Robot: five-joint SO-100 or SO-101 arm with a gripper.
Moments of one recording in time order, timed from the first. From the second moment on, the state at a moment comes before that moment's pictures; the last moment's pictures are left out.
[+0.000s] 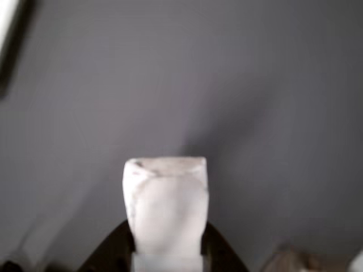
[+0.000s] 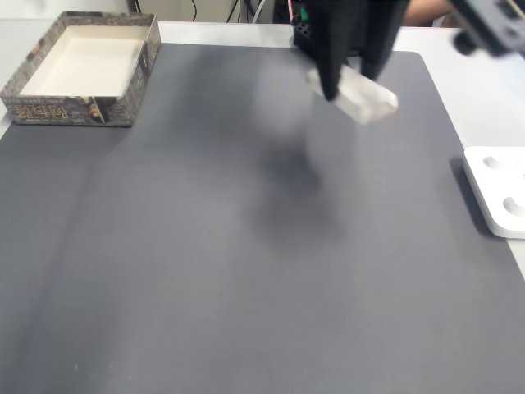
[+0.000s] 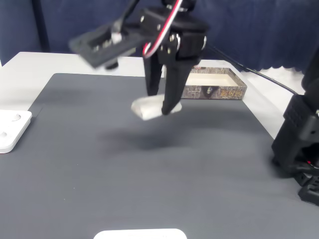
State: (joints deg) arm 24.3 93.3 85.3 93.4 43.2
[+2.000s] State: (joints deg) arm 81.1 51.3 48.9 88.8 78.2
